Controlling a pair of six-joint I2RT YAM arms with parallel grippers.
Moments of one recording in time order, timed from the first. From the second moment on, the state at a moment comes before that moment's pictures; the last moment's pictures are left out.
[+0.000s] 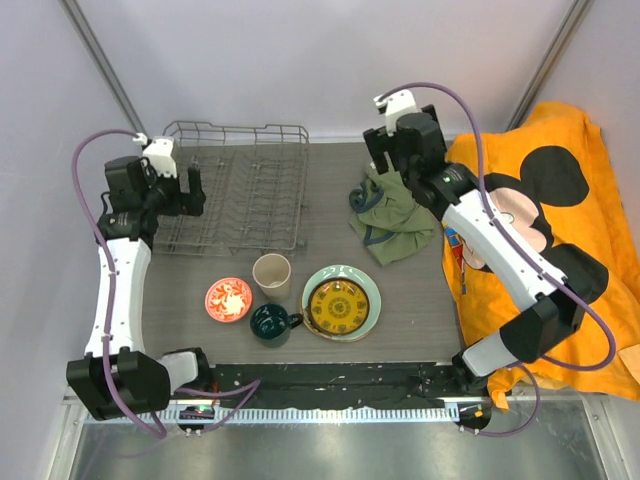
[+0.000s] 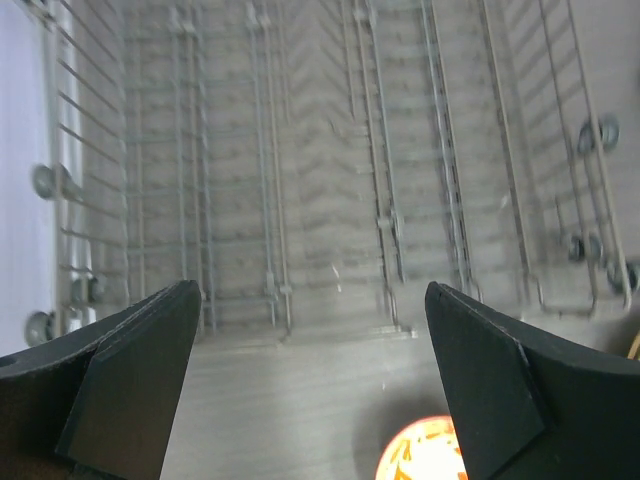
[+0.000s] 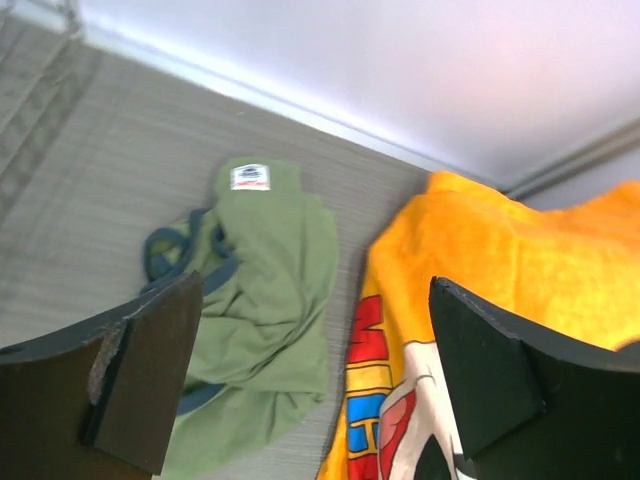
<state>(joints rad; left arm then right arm) 0.16 1.17 1.18 -0.57 0.28 0.18 0.54 1.54 1.63 -0.47 0.47 -0.24</state>
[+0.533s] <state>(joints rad) 0.16 1.29 1.29 -0.39 0.19 0.04 0.38 1.27 1.21 0.02 0.51 -0.16</state>
